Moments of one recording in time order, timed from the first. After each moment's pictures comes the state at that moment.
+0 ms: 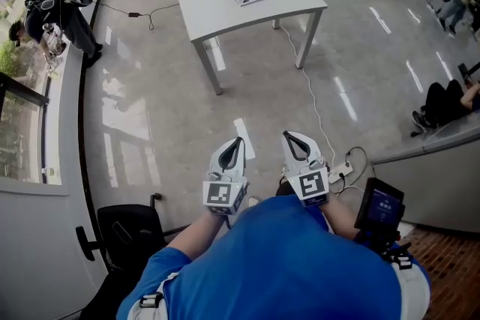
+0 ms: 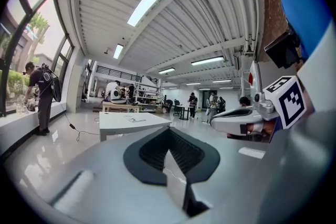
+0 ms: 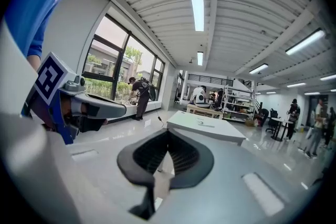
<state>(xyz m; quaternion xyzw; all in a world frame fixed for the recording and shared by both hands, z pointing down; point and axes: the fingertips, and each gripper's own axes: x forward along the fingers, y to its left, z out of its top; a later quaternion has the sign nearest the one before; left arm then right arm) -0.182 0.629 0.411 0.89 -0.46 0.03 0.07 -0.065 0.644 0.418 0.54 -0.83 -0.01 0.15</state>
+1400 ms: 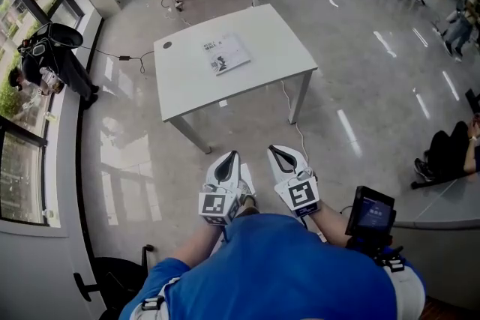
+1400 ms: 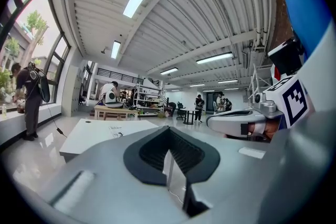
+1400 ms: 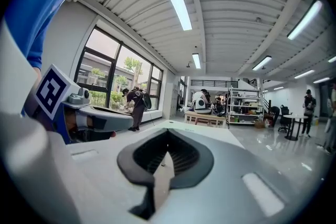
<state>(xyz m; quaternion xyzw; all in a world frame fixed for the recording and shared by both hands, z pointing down) 0.010 0.331 0.387 0.88 -0.47 0.02 0.06 0.105 0.345 0.392 0.51 -0.86 -0.01 0.09</state>
